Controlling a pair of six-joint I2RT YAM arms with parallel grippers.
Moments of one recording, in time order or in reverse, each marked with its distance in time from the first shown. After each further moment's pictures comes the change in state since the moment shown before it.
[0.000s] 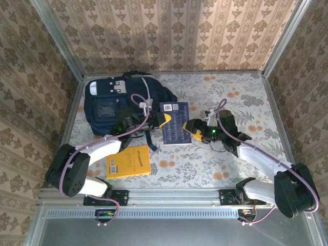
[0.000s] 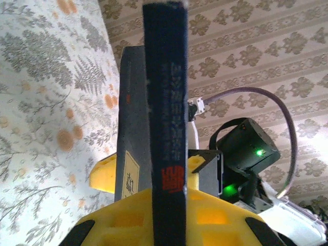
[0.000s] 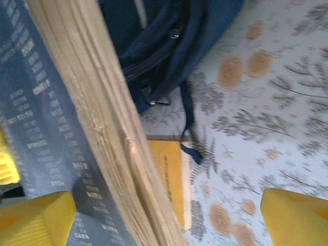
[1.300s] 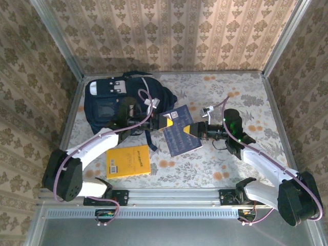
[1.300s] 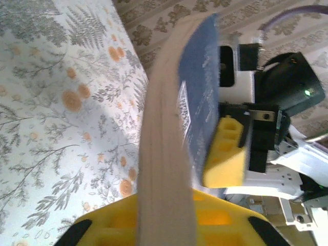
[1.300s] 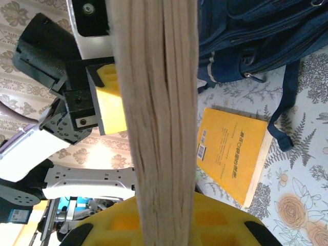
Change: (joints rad) left arm 0.002 -0.075 0.195 -0.574 0.175 0.406; right arm -0.020 -0.097 -0.012 0.150 -0.292 0.004
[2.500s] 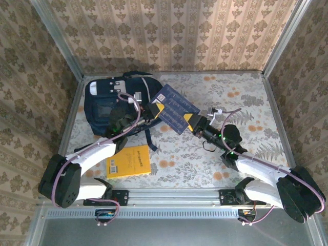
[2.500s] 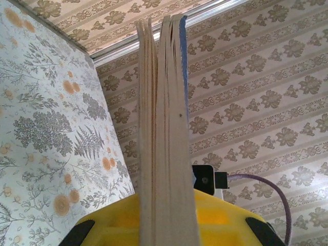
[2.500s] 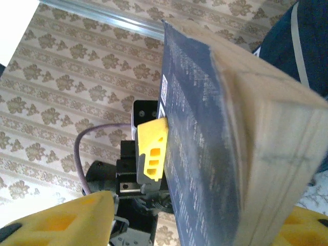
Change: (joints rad) left arm 0.012 -0.062 -0.199 0.563 -0.417 -0.399; right arm 0.198 0.016 -0.198 0.664 0.608 0.353
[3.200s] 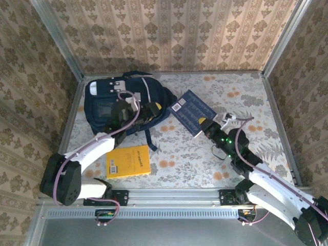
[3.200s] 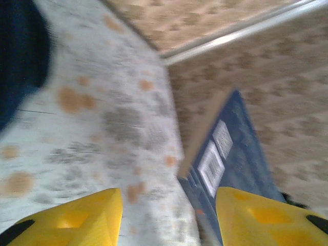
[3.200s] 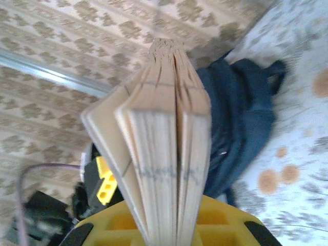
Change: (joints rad) left arm 0.064 0.024 0.136 -0.476 -0.086 0.220; right arm -0.013 -0.365 0.009 -0.650 0.330 -0.198
